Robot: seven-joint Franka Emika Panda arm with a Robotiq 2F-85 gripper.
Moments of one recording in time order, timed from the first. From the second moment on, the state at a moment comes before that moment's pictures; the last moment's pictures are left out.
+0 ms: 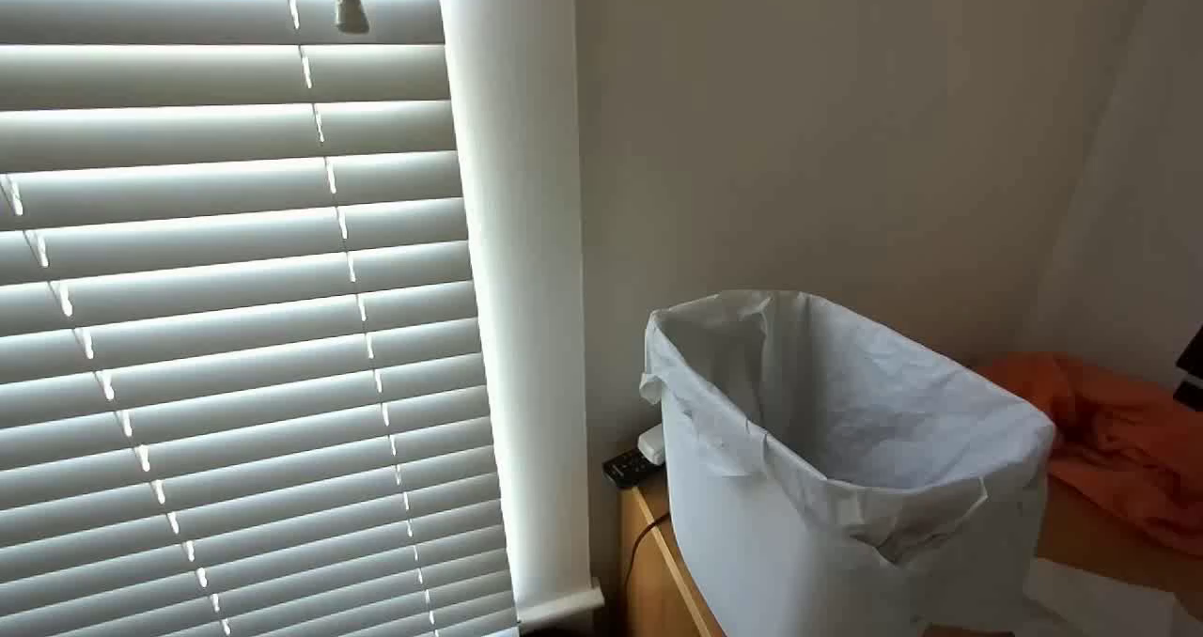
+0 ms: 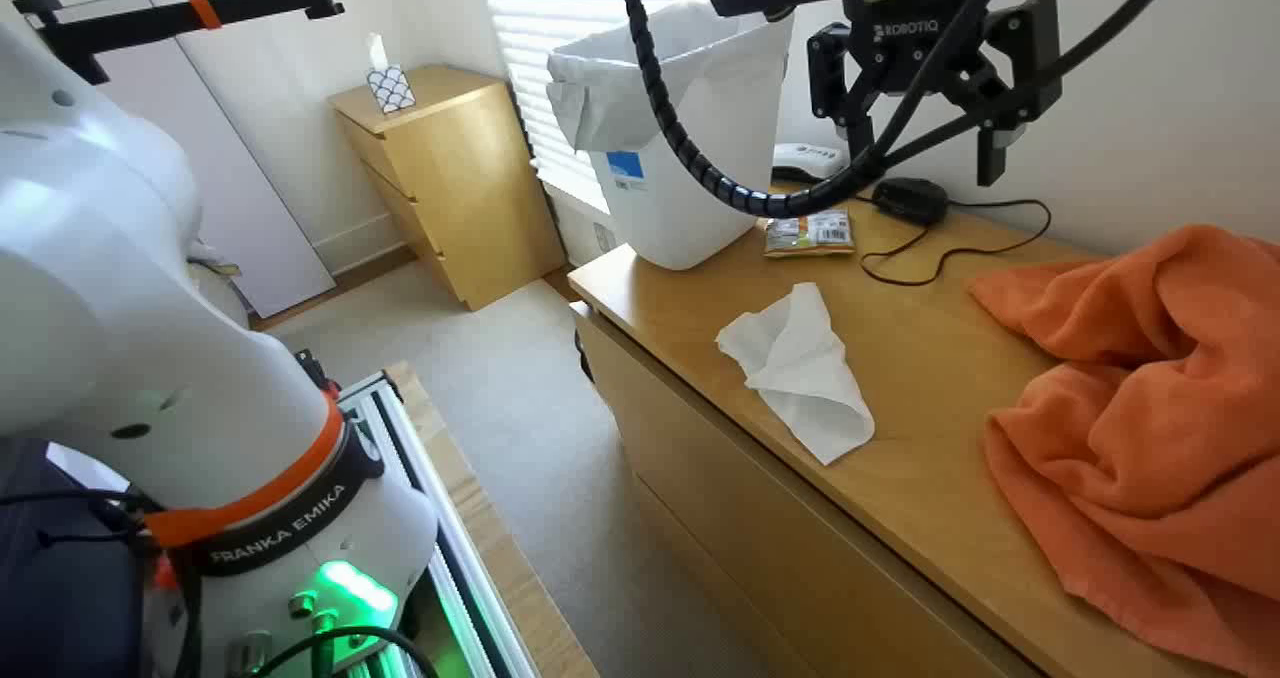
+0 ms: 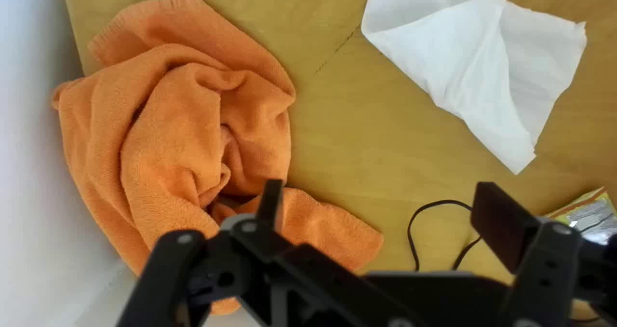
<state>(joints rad) -0.16 -0.19 -0.23 -2.41 -0.20 2.40 -0.30</state>
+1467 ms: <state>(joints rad) -0.15 -0.04 -0.15 -2.49 -0.02 2.30 -0.02</state>
